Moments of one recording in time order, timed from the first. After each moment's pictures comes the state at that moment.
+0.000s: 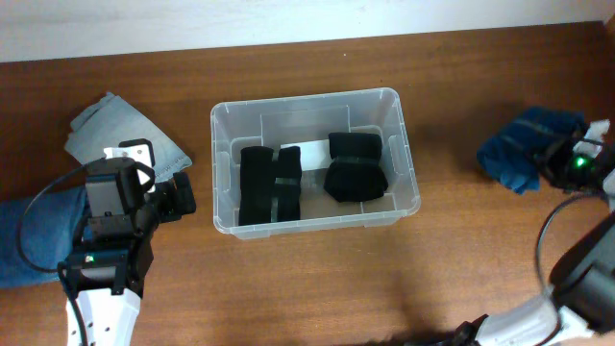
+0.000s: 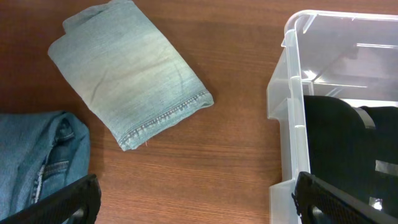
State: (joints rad) left arm 0.01 1.06 0.94 -0.65 -0.09 -0.07; right arm -0.76 1.83 1.29 -0.62 -0.67 0.12
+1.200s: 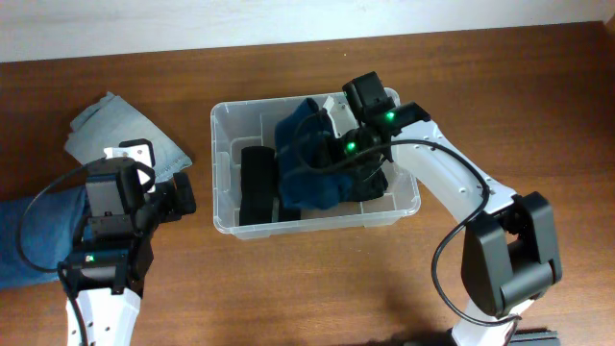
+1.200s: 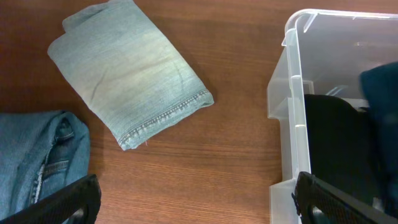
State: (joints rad) left arm 0.01 1.07 0.94 -0.65 -0.09 -0.07; right arm 0.35 1.87 1.45 -0.78 -0.49 0.15
